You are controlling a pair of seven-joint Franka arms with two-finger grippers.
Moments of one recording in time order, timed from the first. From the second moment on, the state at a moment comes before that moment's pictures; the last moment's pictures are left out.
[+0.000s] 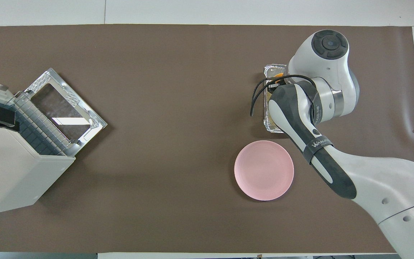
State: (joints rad) left arm -0.04 -0.05 0.03 -1.62 0.00 1.45 -0.09; right arm 0.20 0.48 0.03 -1.60 -0.05 2.05 0.27
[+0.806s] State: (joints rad) left arm -0.04 -0.05 0.03 -1.62 0.00 1.45 -0.09; right arm 0.34 0.02 0.05 -2.02 -0.03 1.96 0.46
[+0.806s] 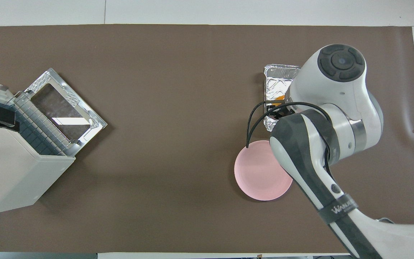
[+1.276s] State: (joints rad) left arm -0.04 -0.05 0.03 -1.62 0.00 1.45 -0.09; right arm 0.40 -0.13 0.05 -2.47 -0.03 2.36 0.54
